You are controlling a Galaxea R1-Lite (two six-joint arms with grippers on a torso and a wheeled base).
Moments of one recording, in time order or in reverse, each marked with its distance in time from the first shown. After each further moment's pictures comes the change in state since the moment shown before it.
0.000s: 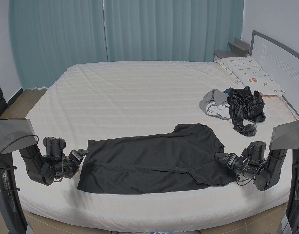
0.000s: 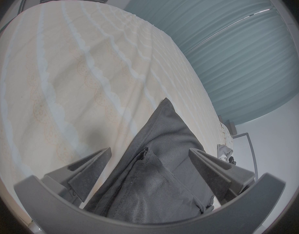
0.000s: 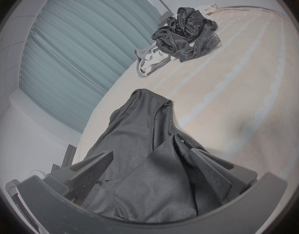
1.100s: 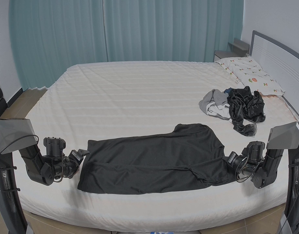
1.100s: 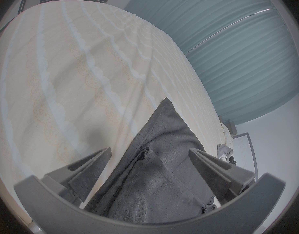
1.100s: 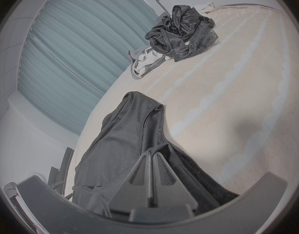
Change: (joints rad) left arm 0.000 0.000 0.001 0.000 0.000 0.000; right arm -0.056 0.089 -0.097 -0.004 0.007 -0.004
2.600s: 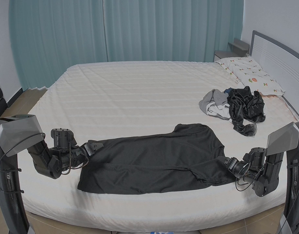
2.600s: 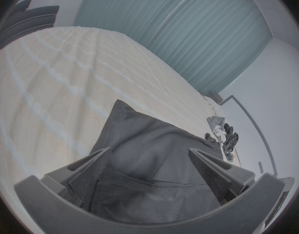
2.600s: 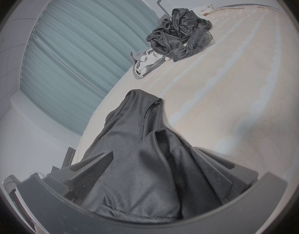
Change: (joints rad) left arm -0.056 0.035 -0.154 0.012 -0.081 0.356; right arm 0.027 0.007 0.154 -0.181 -0.014 0.006
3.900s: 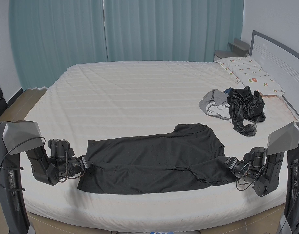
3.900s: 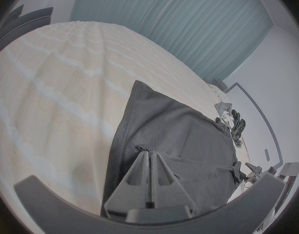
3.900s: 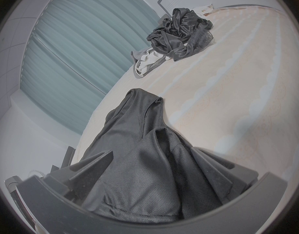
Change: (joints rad) left arm 0.052 0.053 0.094 -0.047 -0.054 0.110; right arm -0.003 -0.007 0.004 0.001 0.001 -0.003
